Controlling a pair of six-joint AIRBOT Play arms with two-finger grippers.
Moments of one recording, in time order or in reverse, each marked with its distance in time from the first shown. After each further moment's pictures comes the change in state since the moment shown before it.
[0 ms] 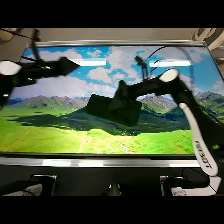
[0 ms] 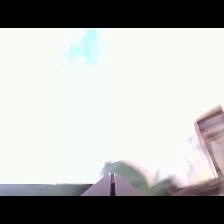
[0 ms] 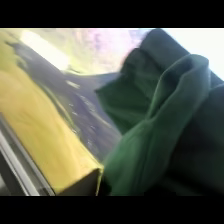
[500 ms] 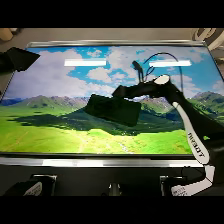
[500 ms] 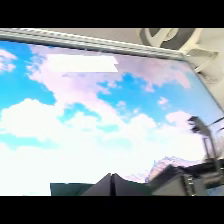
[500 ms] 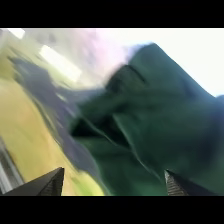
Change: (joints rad) left arm 0.156 0.294 0.000 0.215 -0.148 -0.017; right arm -0.091 -0.054 0.000 -0.022 0.021 -0.066
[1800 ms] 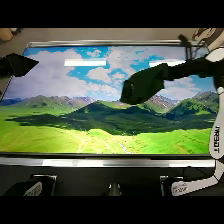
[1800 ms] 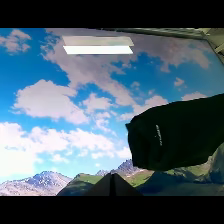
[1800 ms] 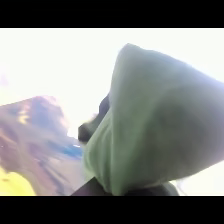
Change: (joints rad) left arm 0.006 0.010 0.000 0.064 -0.065 -0.021; right arm -0.362 0.008 0.388 -0.260 0.286 0.109
